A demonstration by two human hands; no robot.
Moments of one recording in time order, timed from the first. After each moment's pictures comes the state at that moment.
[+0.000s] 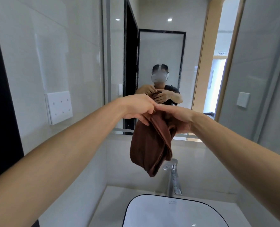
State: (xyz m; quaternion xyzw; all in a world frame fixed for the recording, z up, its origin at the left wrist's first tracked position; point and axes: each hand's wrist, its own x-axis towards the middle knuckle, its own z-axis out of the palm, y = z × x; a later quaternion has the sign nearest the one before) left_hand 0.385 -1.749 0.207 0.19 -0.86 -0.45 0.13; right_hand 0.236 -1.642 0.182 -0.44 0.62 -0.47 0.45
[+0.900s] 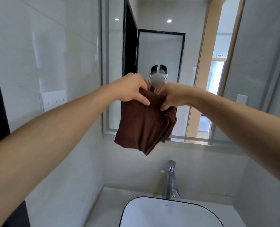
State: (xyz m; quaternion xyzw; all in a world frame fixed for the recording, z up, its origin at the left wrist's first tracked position) left_hand 0.395 -1.778 0.256 0.14 -0.96 0.02 0.23; right_hand 0.256 -1.649 0.257 -0.60 0.79 -0.12 -0.05
